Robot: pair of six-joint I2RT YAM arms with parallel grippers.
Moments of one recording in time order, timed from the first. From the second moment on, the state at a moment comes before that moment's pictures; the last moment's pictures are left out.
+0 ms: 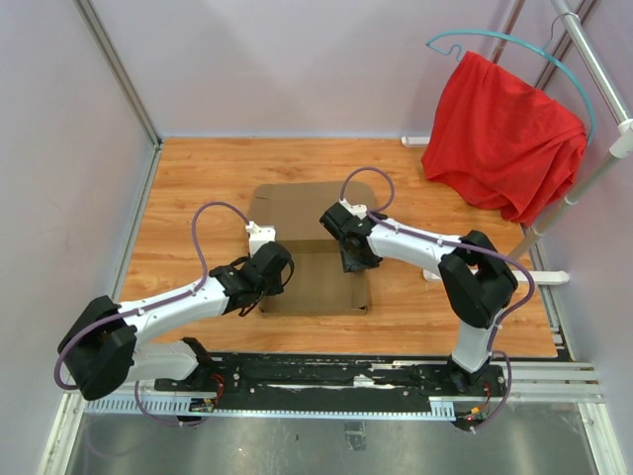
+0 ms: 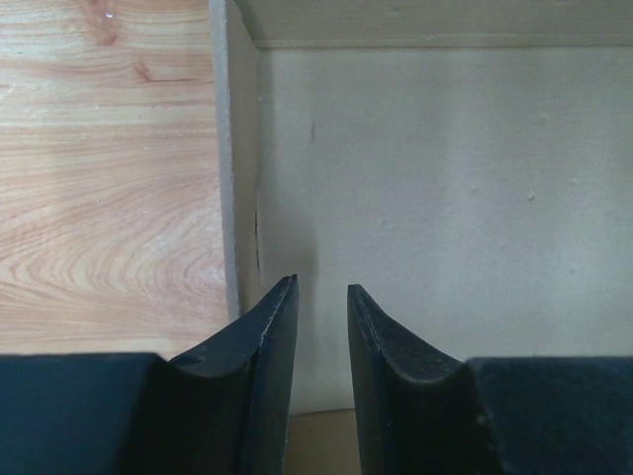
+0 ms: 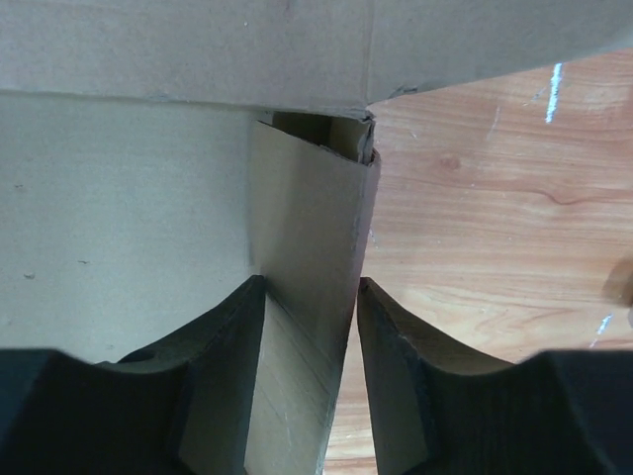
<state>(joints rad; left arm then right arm) -0.80 1.20 0.61 -0.34 -0.47 -0.69 0.79 1.81 1.24 -0.73 0.36 0.59</state>
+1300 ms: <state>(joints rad) -0.80 1.16 0.60 -0.33 -0.46 -0.66 0.80 1.91 1.30 -0.85 0.57 0.64</state>
